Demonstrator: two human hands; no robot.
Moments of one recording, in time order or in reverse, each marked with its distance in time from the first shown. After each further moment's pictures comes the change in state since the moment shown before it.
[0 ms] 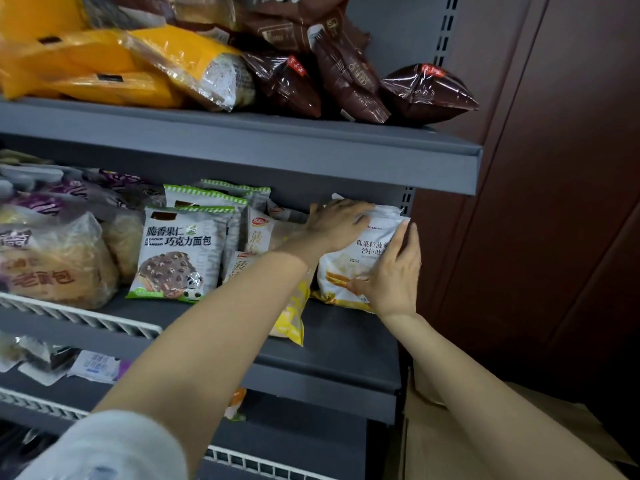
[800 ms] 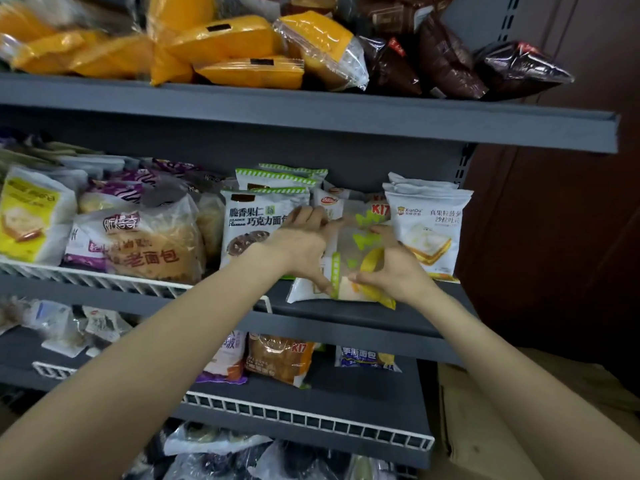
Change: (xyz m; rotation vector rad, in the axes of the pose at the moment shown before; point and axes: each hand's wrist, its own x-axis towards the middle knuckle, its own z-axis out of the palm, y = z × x) left_hand -0.124 -0.145 -0.031 0.379 -0.280 0.140; right_hand -0.050 -0.119 0.000 0.242 -0.466 0.004
